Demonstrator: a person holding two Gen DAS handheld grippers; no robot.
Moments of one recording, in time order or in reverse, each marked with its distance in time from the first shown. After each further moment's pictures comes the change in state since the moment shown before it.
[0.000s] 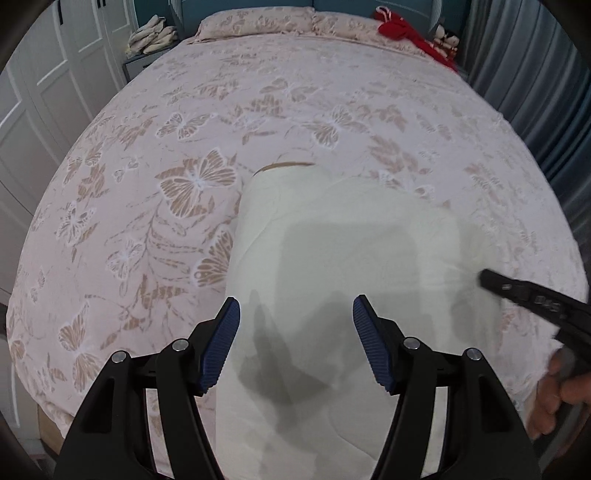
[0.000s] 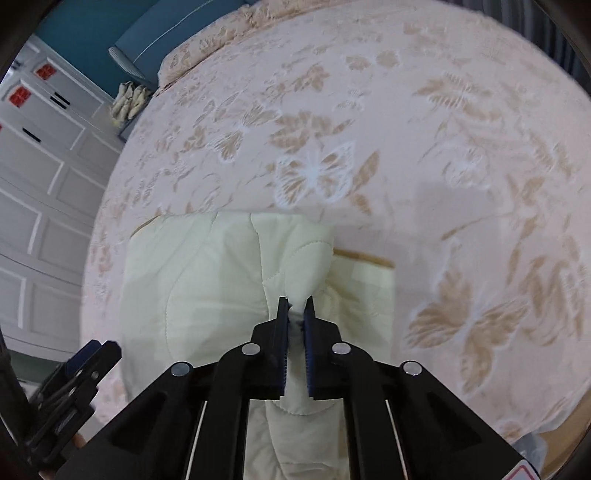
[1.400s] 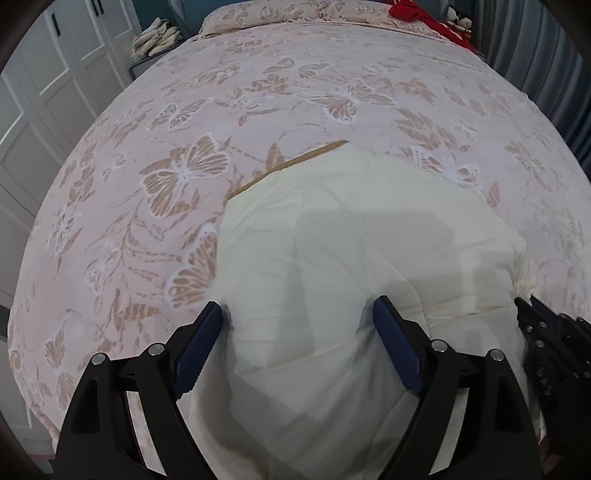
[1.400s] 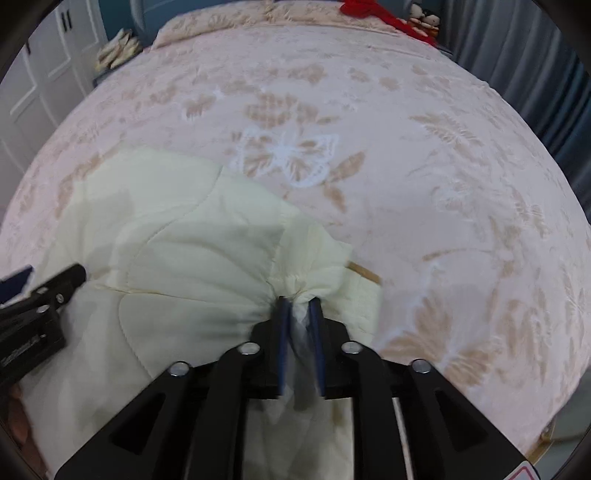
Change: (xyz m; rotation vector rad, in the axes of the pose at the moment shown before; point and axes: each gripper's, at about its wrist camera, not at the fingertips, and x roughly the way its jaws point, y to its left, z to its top) left arm 0.074 -0.012 0.002 0.017 0.007 0.097; right arm 0.051 0.011 -0.026 -0.230 -0.077 -0.307
